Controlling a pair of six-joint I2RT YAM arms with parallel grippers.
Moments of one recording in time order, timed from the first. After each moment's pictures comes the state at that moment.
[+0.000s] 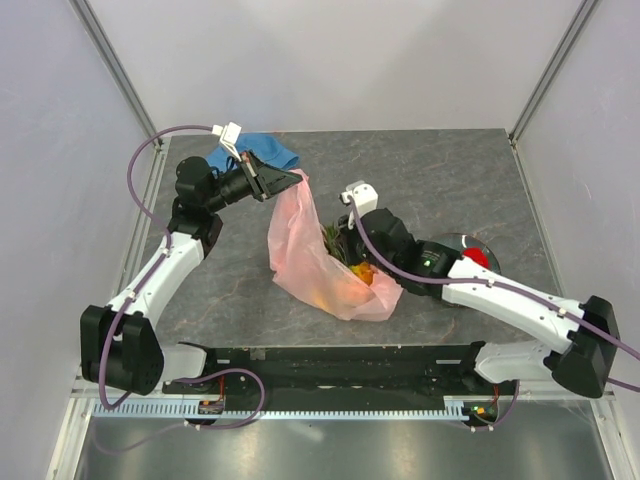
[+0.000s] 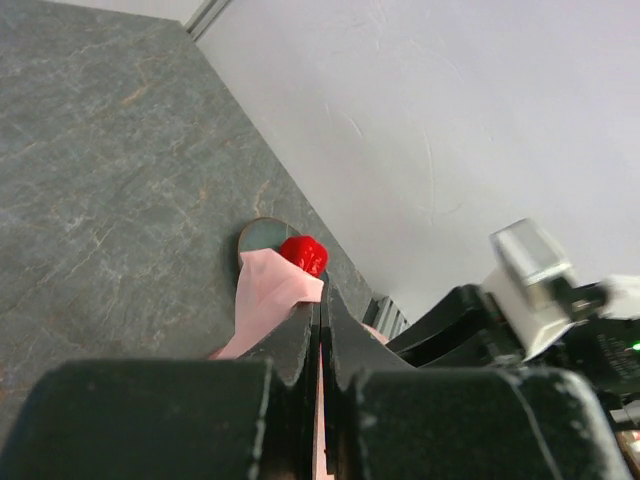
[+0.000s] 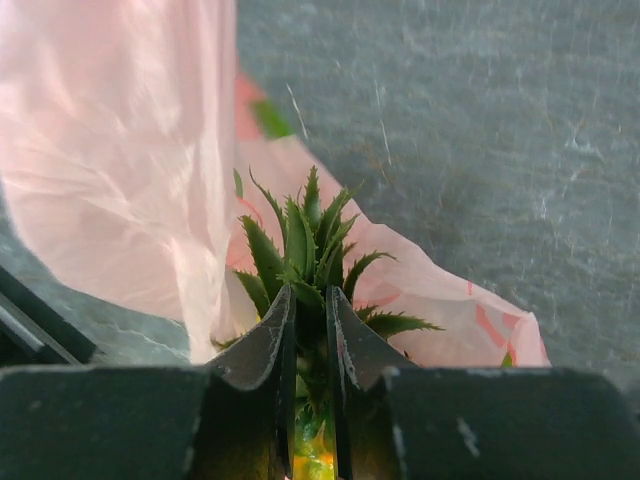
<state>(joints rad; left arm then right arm) -0.22 1.29 0.97 0.40 0.79 -0.86 0.95 1.24 1.06 -0.26 0.26 0.34</state>
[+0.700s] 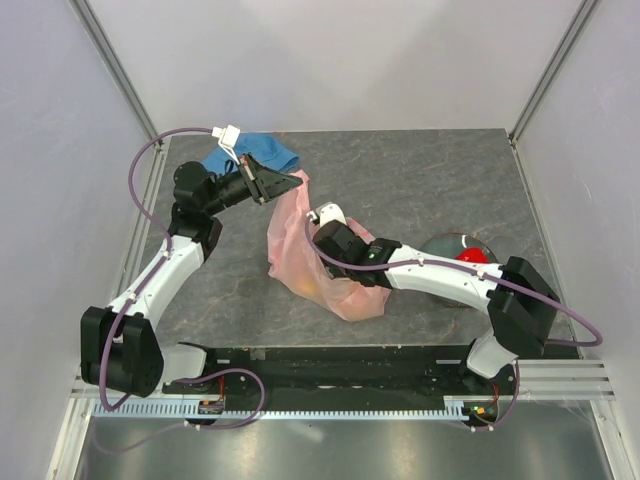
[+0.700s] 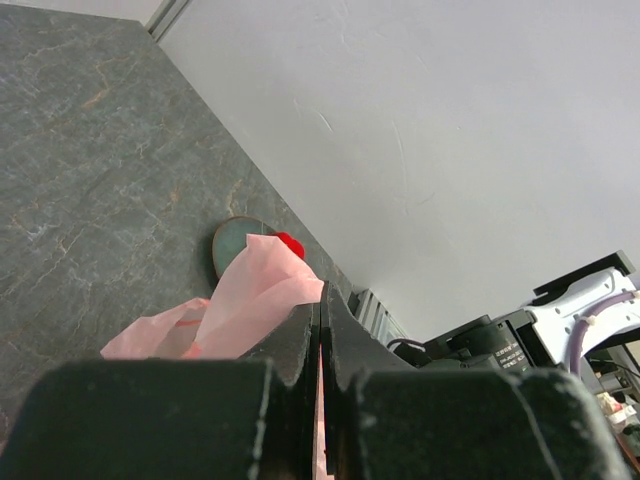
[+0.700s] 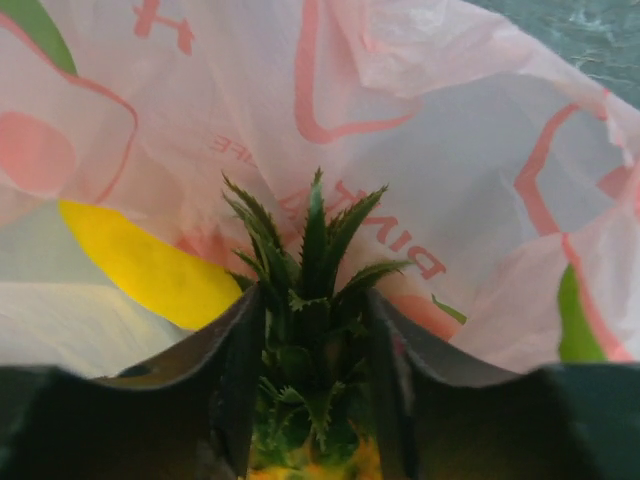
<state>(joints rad) -0.22 1.28 0.93 0.51 0.85 -0.92 0.99 1.60 1.14 -0.38 0.41 0.32</state>
